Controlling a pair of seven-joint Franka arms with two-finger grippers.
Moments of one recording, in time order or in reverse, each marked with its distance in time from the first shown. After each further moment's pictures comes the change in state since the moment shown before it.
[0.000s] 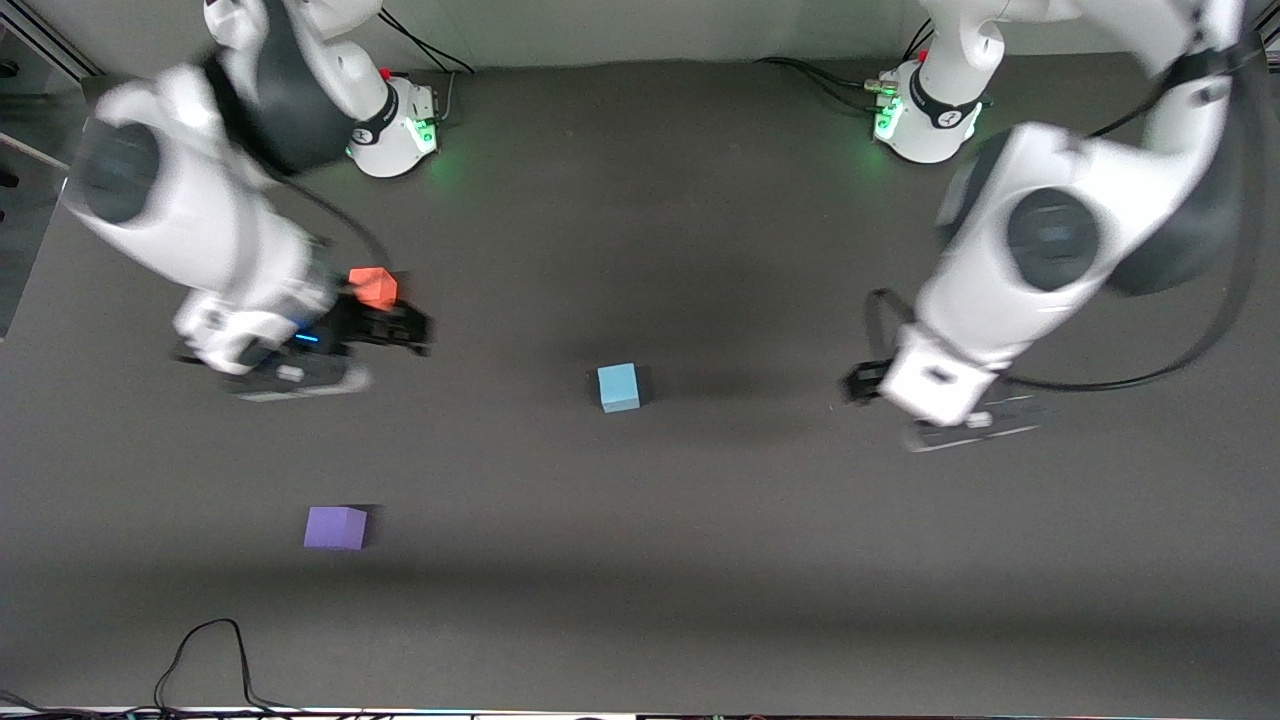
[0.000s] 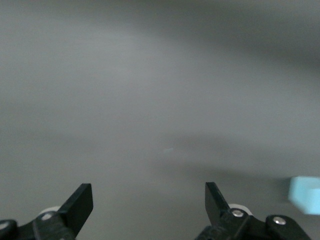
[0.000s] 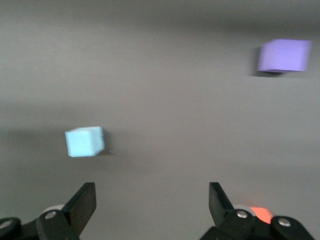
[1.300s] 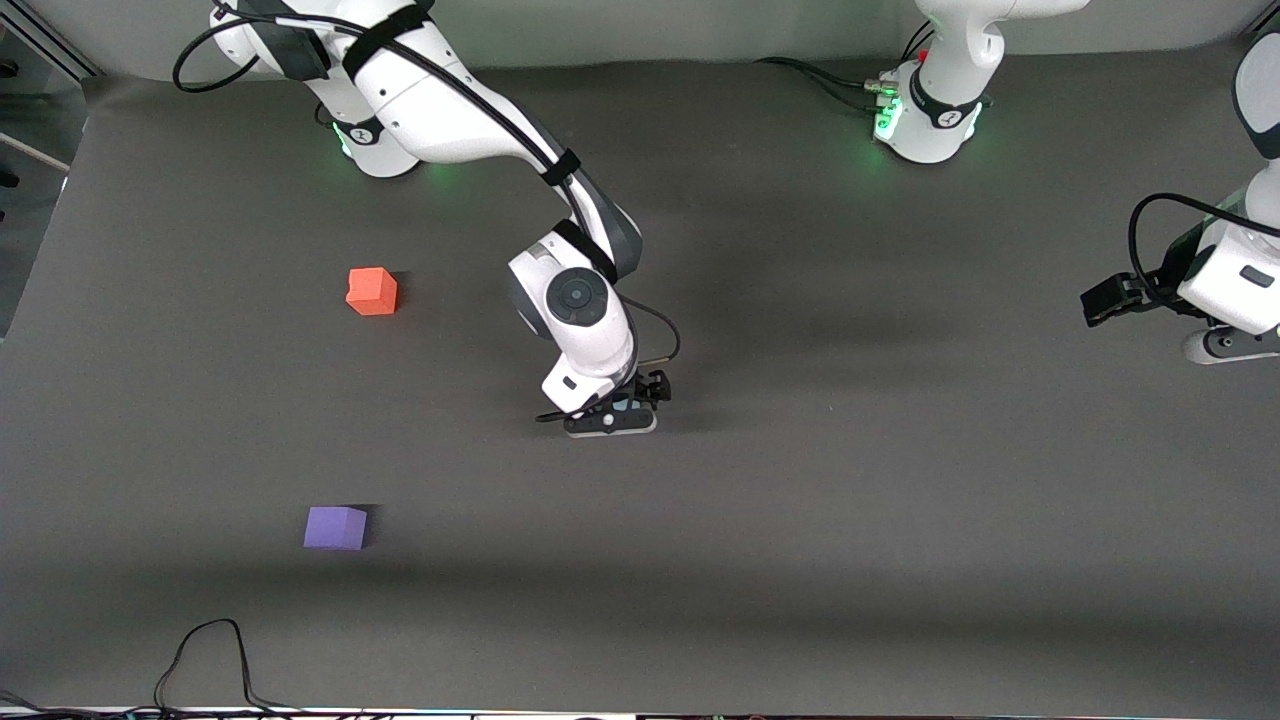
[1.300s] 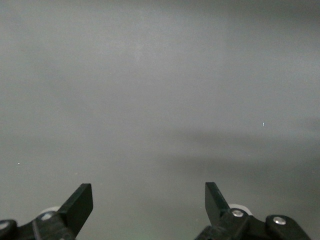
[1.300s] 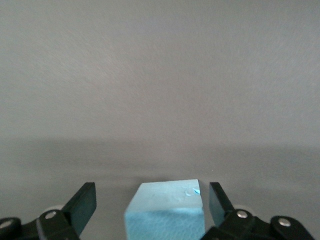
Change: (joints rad) left arm 0.077 -0.260 0.223 -0.216 -0.022 -0.040 0.381; right arm 0.276 0.468 -0.005 -0.061 0.000 0.641 0.270
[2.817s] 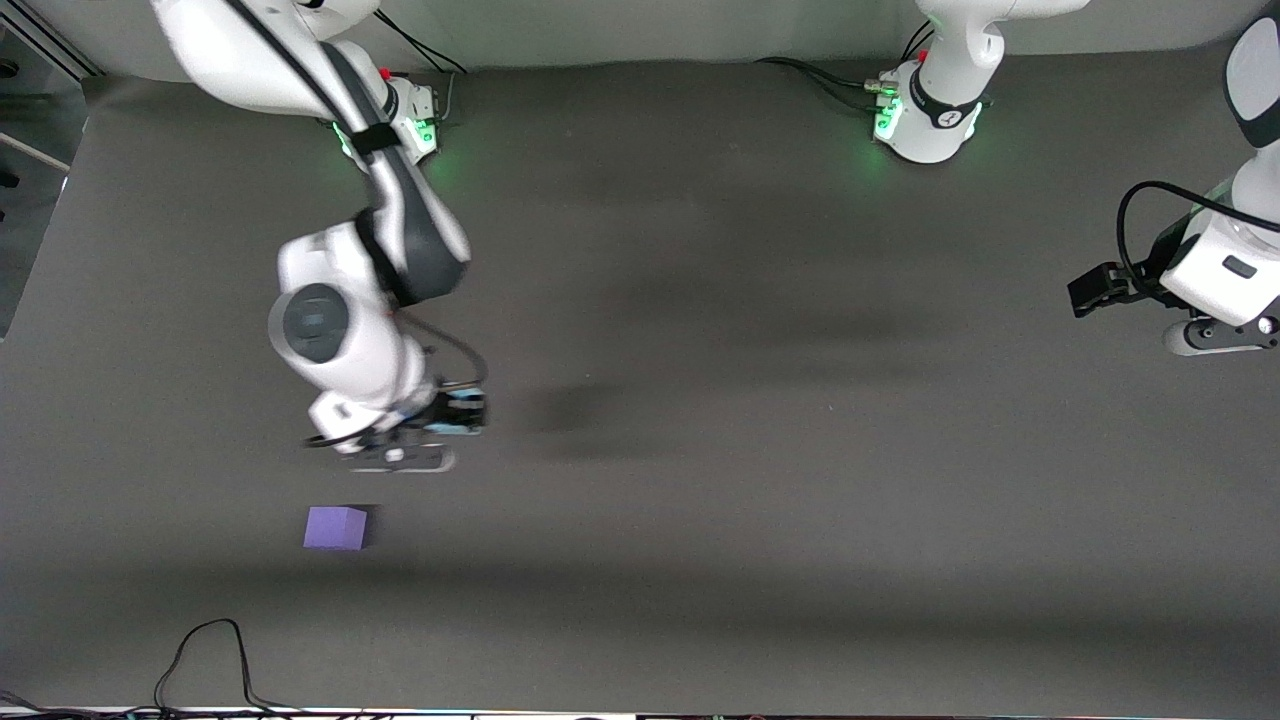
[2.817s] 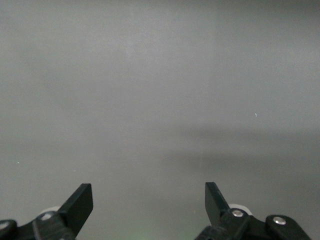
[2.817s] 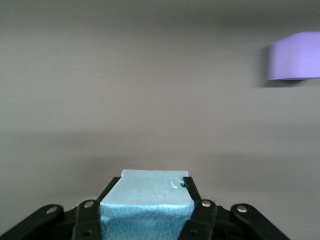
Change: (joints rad) left arm -0.001 -0.001 -0.029 0.026 -0.005 -0.045 0.007; right arm -0.290 -0.360 -0.109 -0.140 0.002 -0.342 -0.333
